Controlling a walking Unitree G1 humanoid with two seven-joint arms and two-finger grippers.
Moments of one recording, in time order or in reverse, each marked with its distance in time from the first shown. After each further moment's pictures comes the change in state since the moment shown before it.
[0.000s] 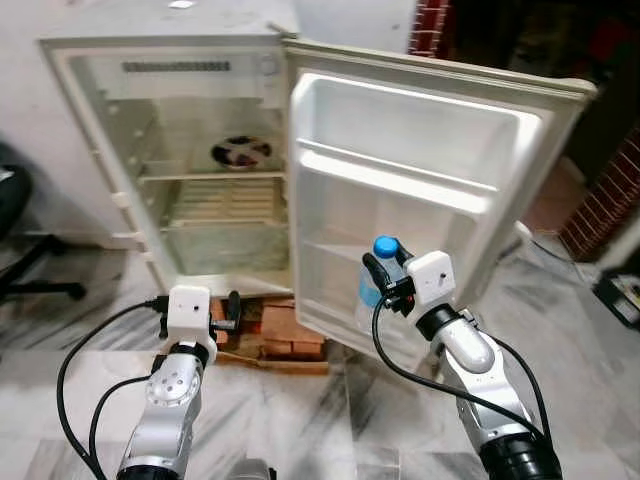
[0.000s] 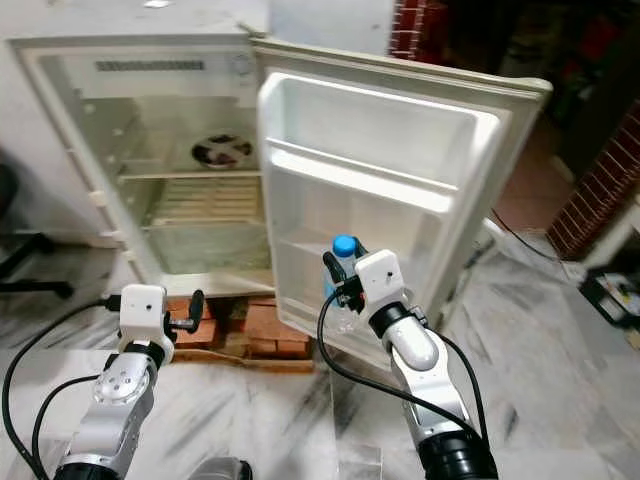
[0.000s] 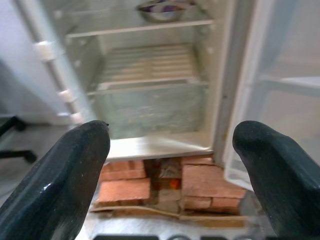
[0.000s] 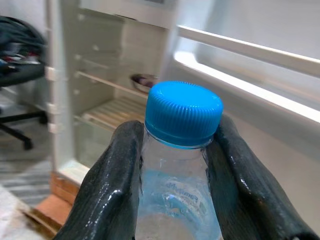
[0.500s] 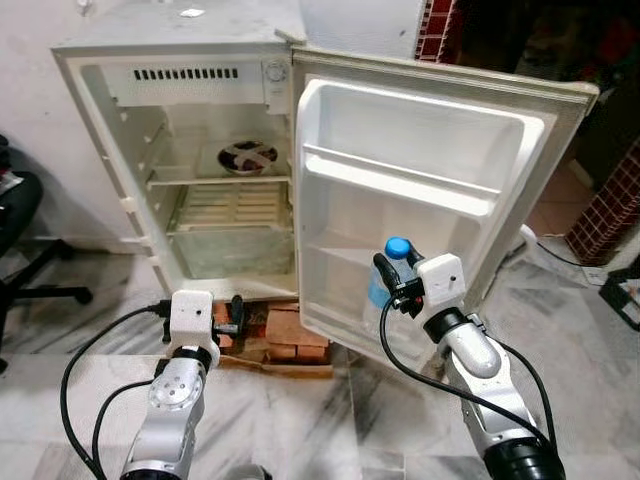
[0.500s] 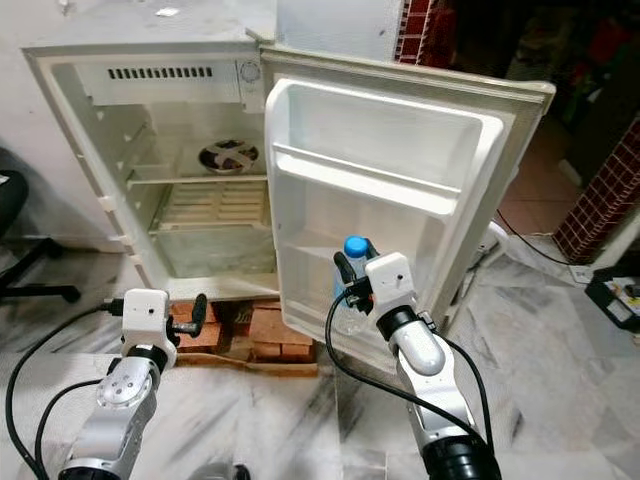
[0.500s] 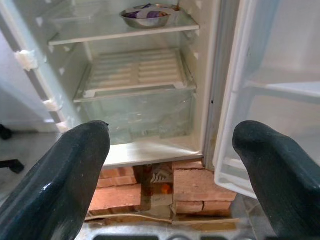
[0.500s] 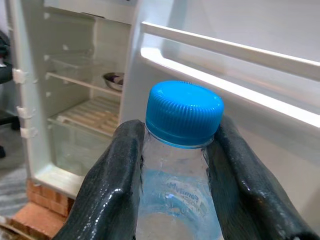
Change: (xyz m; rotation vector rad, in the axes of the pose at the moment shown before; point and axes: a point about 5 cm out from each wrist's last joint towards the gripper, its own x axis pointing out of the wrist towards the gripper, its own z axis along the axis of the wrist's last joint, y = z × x) left arm -0.002 -0.002 -0.002 -0.013 0.003 -0.005; right arm -0.007 -0.007 -0.006 0.002 0.016 -0.067
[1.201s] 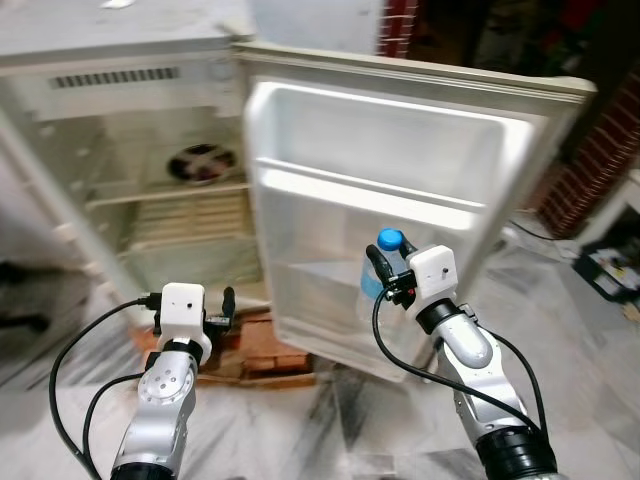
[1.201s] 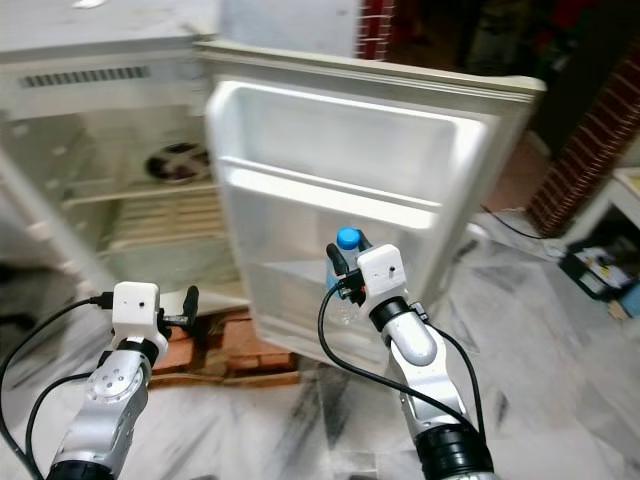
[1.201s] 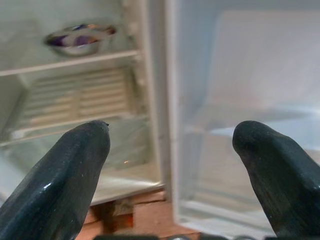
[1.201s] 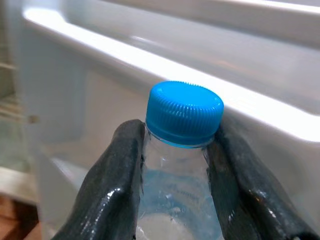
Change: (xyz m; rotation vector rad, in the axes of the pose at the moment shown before) left arm 0.004 -0.023 0.009 -0.034 -0.039 -0.077; right arm -0.006 -0.015 -0.006 -0.031 0.032 -0.034
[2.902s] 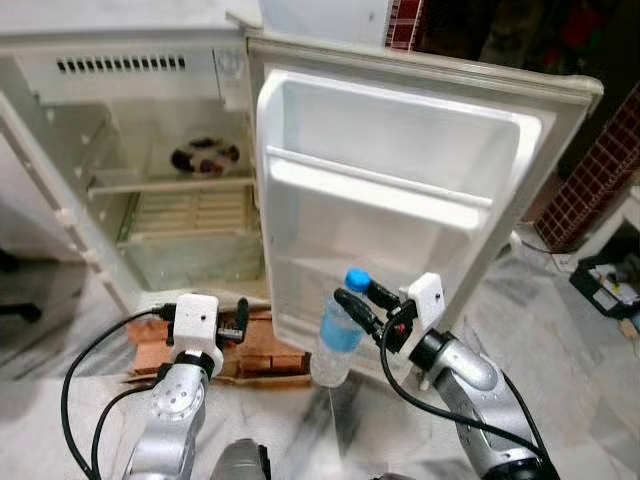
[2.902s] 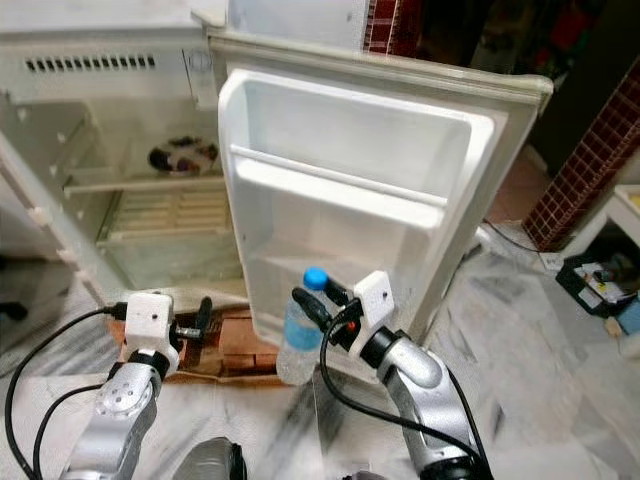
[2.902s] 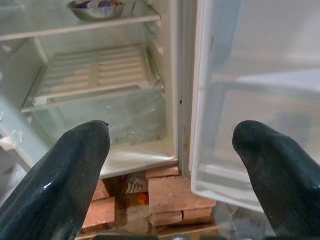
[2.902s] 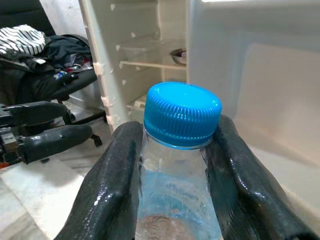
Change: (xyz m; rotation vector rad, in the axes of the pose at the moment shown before) left arm -0.018 0.014 -0.008 0.051 0.033 0.034; right arm -0.012 0.048 0.002 0.314 0.009 0.410
